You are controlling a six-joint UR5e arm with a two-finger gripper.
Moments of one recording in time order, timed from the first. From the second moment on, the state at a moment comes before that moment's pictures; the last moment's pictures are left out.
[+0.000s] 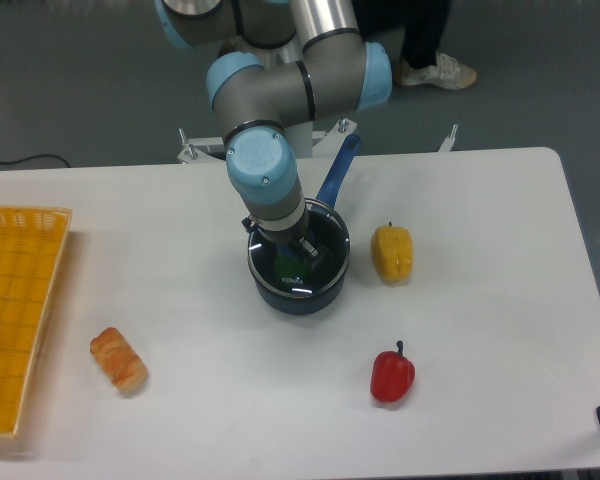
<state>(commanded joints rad) 2.34 -1.82 -1.75 -1.27 1.71 1.11</state>
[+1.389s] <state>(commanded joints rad) 2.34 -1.83 -1.75 -1.27 1.71 1.12</state>
